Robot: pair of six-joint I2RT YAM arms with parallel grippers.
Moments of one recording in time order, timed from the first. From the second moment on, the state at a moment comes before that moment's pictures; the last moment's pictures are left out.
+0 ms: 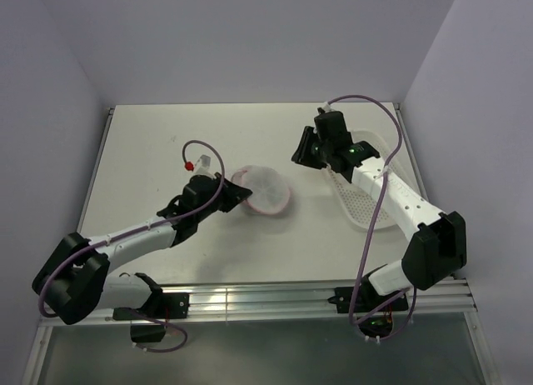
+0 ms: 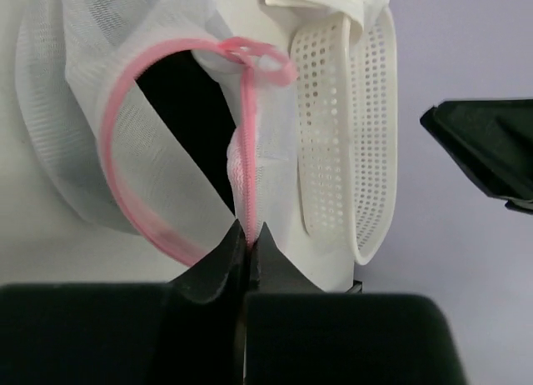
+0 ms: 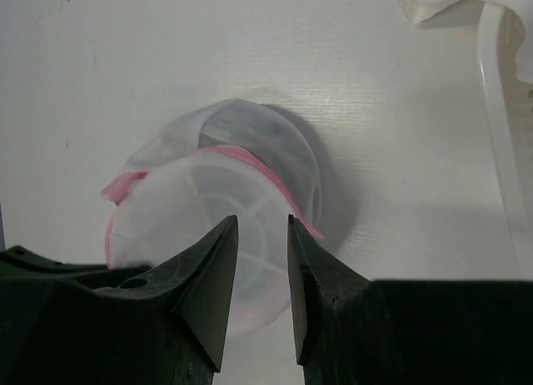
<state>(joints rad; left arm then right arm) -0.71 1.27 0.59 0.30 -0.04 -1.17 0.44 1.43 1.23 -0.52 -0.01 0.61</state>
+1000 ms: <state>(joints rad) -0.42 1.76 0.50 1.26 0.92 -1.44 0.30 1.28 1.01 -0.35 -0.26 0.49</state>
